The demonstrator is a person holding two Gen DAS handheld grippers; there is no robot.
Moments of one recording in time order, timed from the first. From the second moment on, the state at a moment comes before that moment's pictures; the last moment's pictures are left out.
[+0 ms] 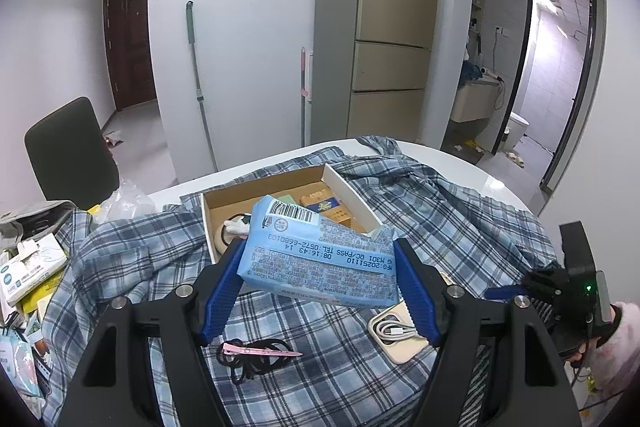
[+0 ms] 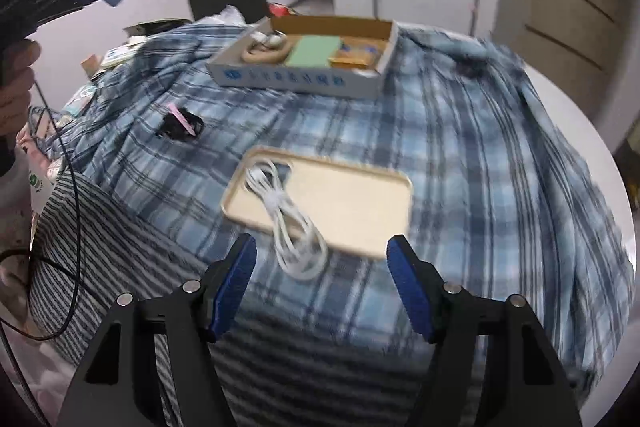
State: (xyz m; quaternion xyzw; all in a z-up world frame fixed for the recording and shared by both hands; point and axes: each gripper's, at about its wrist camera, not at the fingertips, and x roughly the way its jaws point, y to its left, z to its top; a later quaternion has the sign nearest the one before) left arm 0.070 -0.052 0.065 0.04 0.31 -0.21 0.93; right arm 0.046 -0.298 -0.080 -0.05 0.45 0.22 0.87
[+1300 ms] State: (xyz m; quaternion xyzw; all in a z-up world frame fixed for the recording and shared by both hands) left arm 0.051 -0.039 0.080 0.03 0.29 -0.19 0.94; right arm 0.047 -0.286 -0.015 -0.02 0.32 0.17 0.93
